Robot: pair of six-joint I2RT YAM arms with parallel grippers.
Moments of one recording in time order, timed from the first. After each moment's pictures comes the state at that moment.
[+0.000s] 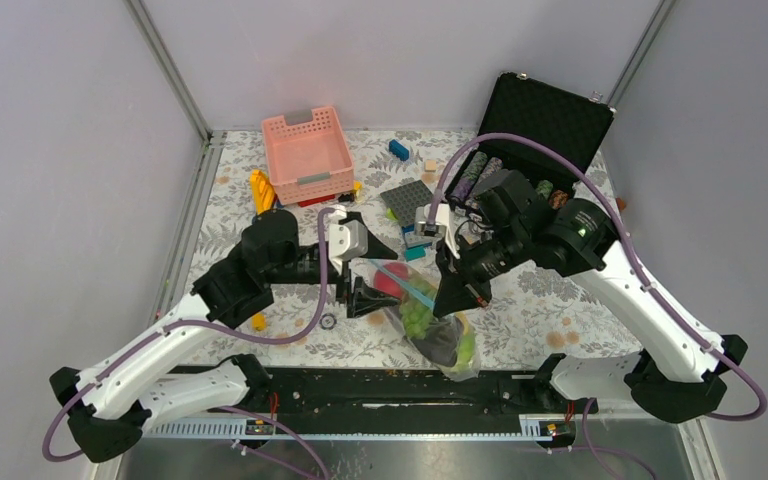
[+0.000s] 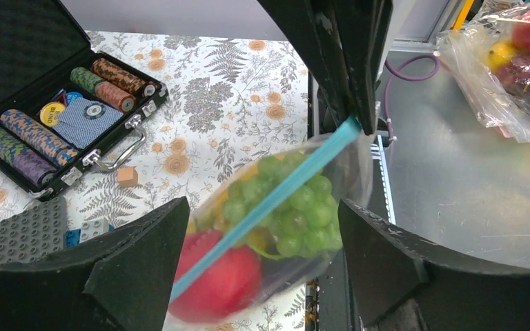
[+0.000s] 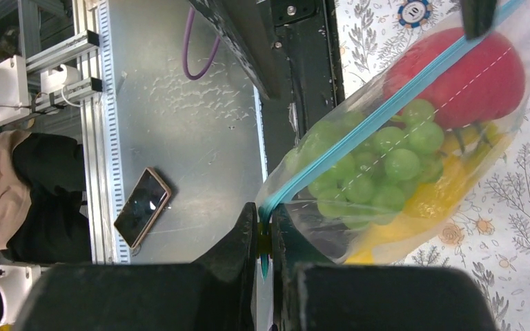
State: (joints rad) left arm -0.86 0.91 1.02 -0.28 0.65 0.09; right arm 0.83 1.23 1.61 -1.29 -0.73 -0.16
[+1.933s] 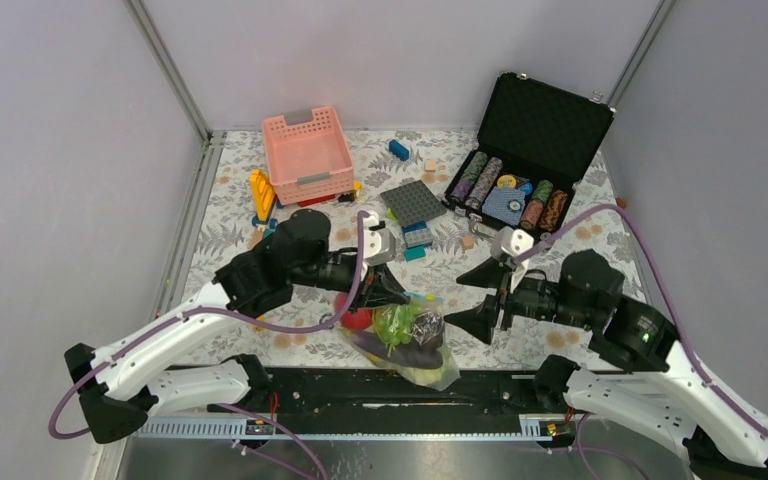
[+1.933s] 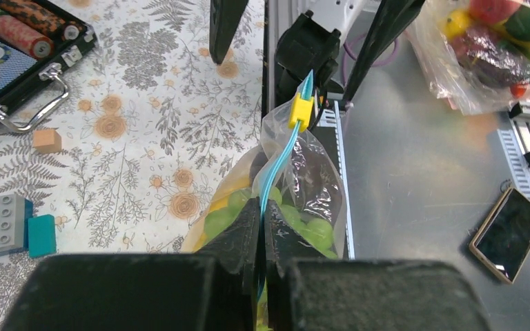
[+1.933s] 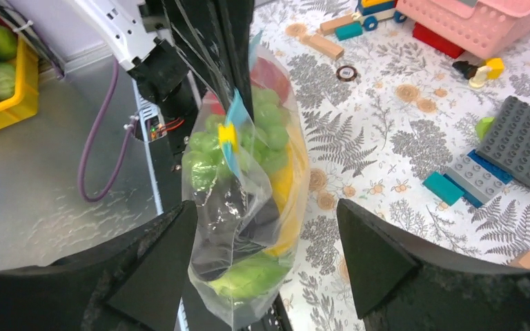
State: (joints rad) left arm -0.94 1.03 1.07 -0.40 0.68 0.05; right arm 0.91 0.66 1.03 -0.66 -0.34 0.07
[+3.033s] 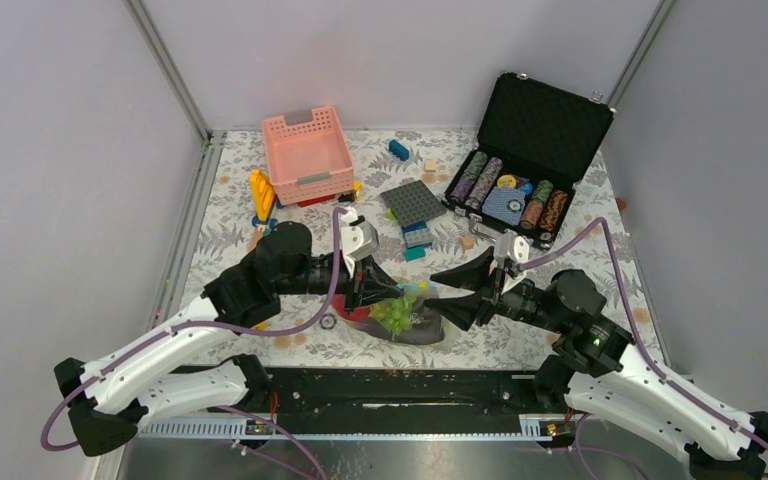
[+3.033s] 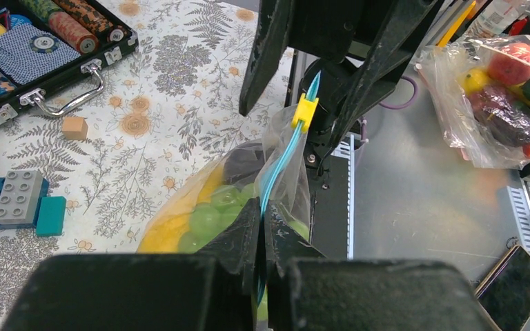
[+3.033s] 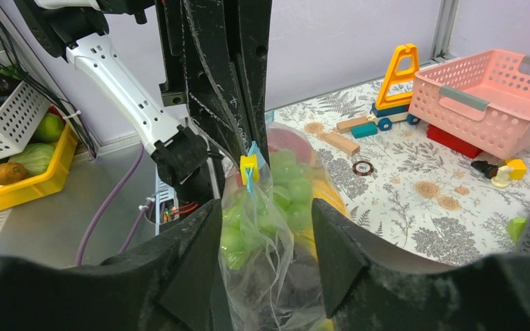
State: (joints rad) left arm -0.94 0.91 0.95 -0.27 0.53 -0.12; right arm 0.91 0.54 0.60 0.06 -0.36 0.21
